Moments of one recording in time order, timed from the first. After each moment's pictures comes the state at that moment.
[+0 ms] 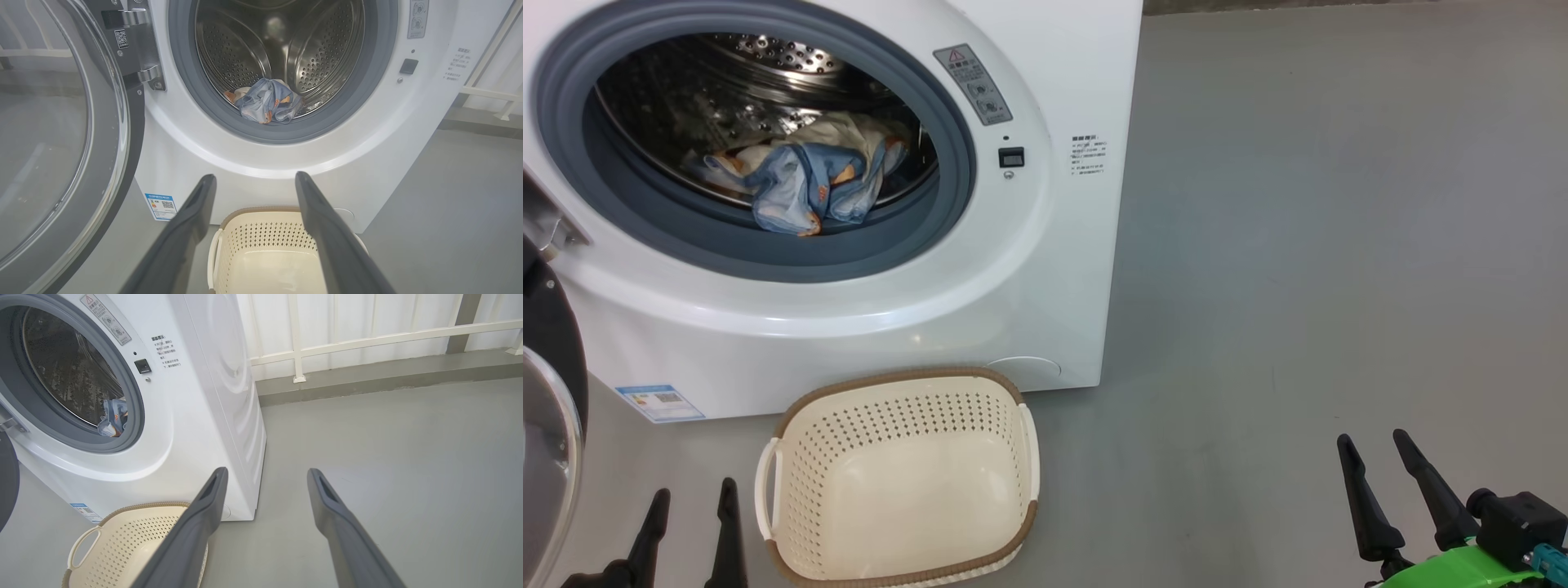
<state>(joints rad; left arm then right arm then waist) 0.06 0.08 0.12 0.17 -0.25 -0.13 -0.26 0.03 -0.17 0.01 0.19 0.36 0.13 -0.26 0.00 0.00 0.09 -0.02</state>
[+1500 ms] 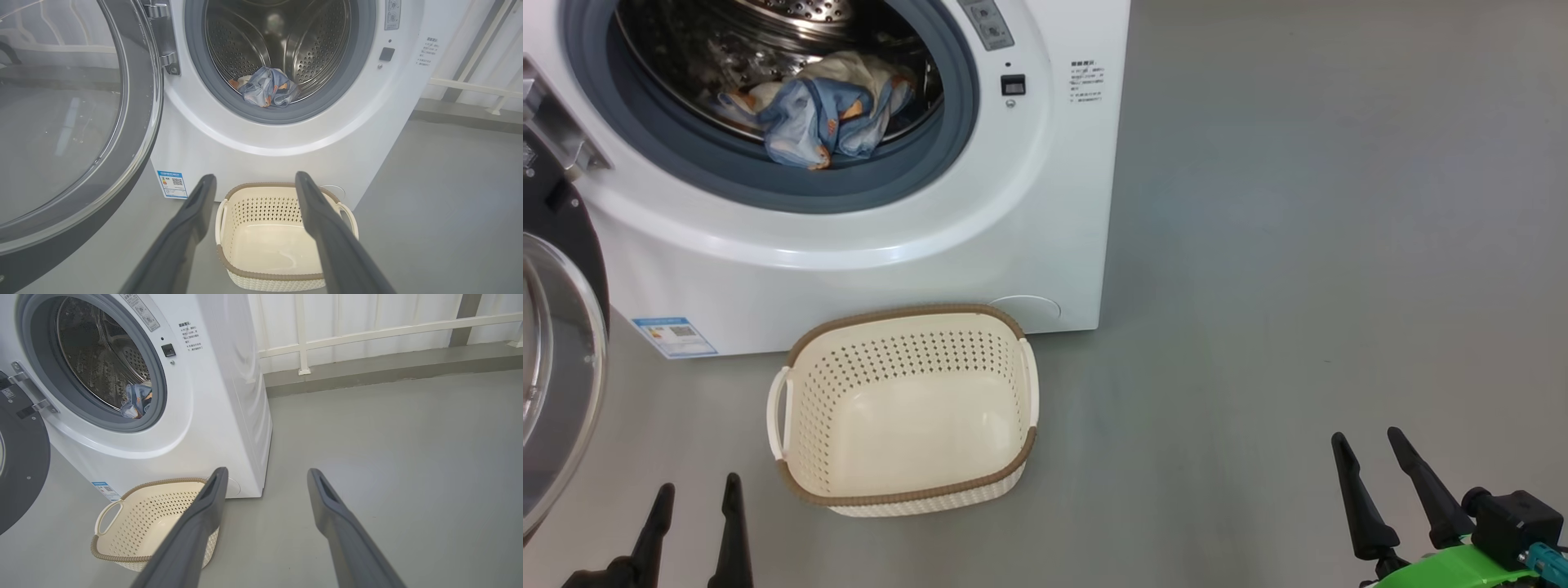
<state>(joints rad) 0.06 0.08 0.11 0.16 -0.25 -0.13 -0.26 0.02 -0.17 0.02 0.18 0.36 0.13 -0.26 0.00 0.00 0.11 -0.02</state>
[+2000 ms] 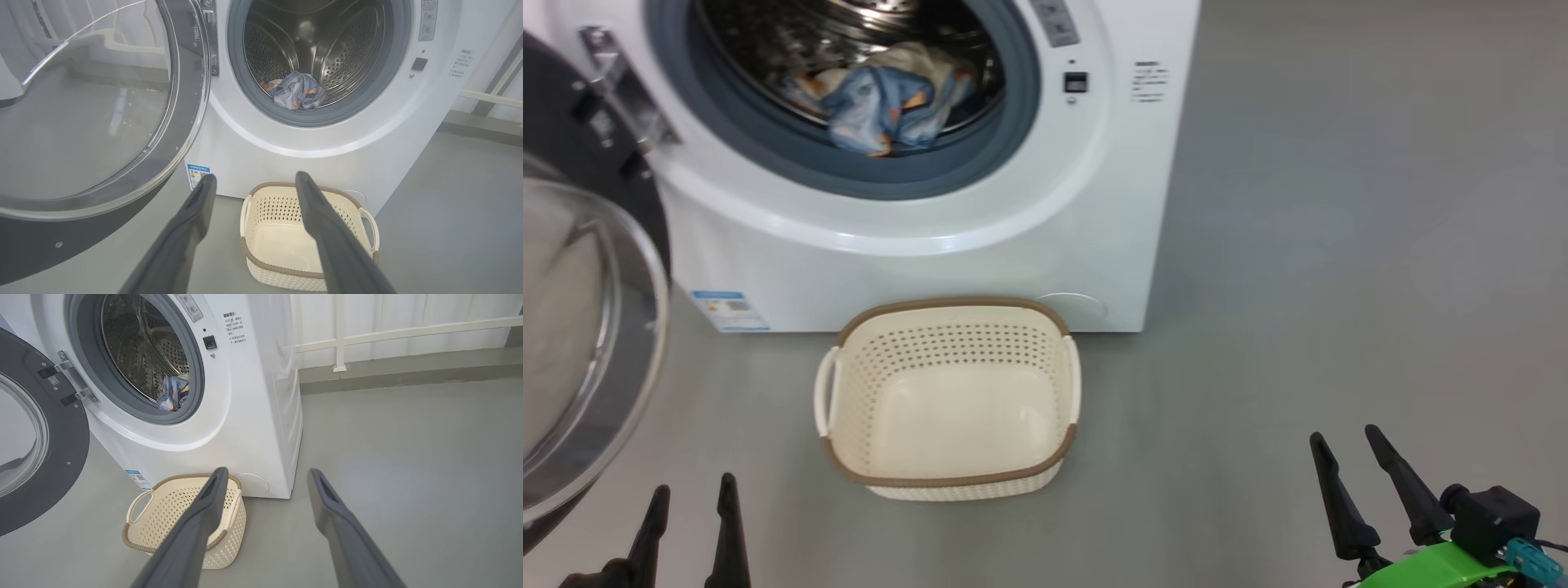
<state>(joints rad) 0.06 0.06 0.13 0.16 -0.25 -0.13 -0.26 0.01 -0.17 0.06 0.18 0.36 0.13 -0.26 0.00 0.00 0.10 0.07</state>
